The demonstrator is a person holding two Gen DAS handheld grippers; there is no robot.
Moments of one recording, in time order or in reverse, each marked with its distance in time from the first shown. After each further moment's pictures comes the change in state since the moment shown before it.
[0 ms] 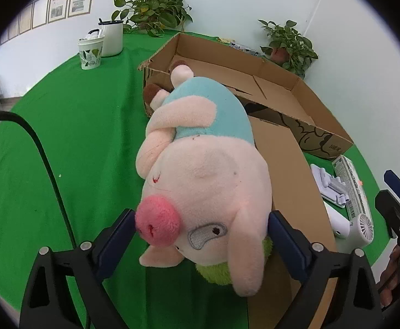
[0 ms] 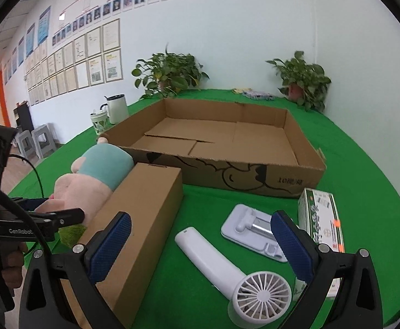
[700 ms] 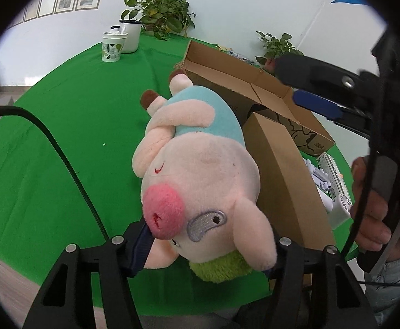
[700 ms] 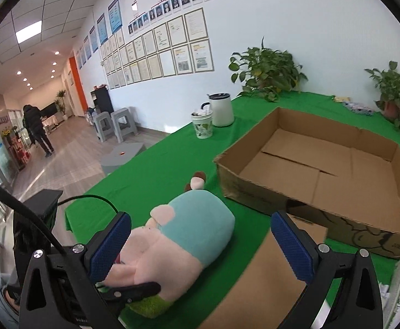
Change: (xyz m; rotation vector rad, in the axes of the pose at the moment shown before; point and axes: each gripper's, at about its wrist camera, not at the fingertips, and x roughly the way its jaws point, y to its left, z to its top) left arm -0.065 0.048 -0.042 -0.042 -0.026 -0.062; right arm 0.052 0.145 0.086 -0.053 0.124 0.471
